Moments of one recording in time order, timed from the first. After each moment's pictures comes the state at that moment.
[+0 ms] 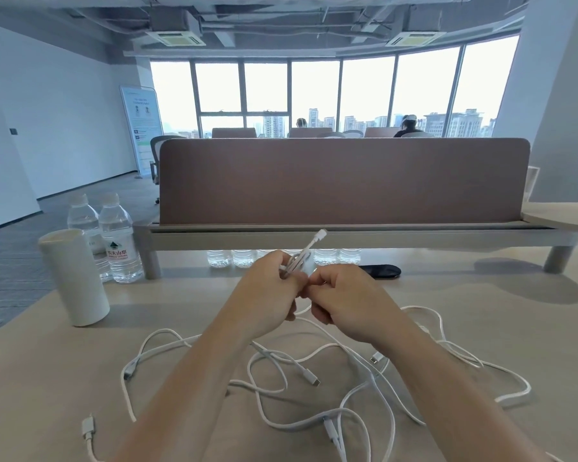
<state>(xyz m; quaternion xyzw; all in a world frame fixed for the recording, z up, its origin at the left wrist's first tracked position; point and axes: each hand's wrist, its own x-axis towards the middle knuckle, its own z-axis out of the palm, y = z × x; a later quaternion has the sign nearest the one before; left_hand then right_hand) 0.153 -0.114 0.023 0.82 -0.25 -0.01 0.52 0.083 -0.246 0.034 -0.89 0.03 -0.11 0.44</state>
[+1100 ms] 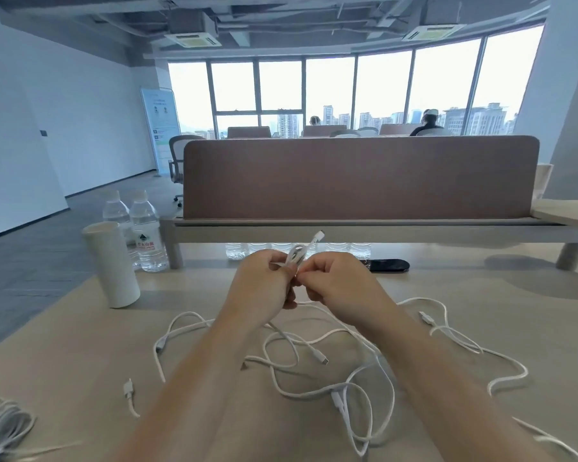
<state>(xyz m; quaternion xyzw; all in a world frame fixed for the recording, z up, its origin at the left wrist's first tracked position) 0.129 -0.096 0.025 0.79 -0.15 0.01 0.60 0.075 -0.227 0.035 -0.85 0.01 -0.13 0.51</state>
